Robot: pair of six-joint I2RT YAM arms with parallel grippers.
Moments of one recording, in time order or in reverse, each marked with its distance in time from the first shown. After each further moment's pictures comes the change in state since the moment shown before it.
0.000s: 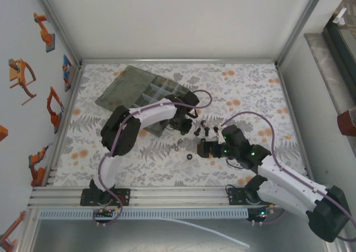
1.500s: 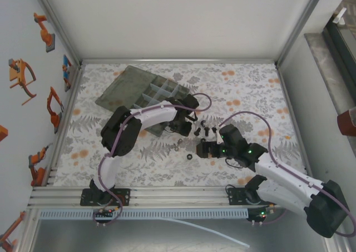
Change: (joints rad) left arm -0.013 0.003 -0.034 0.021 0.019 -0.015; right arm 0.000 0.055 0.005 0.005 0.000 0.000
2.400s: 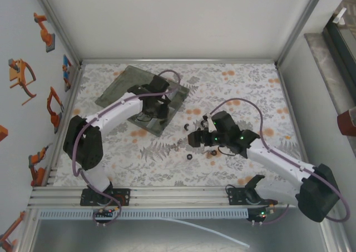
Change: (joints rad) left arm 0.221 -0.393 -0.173 -0.019 -0.041 -0.052; right arm 0.000 0.230 0.227 0.032 -0.047 -0.069
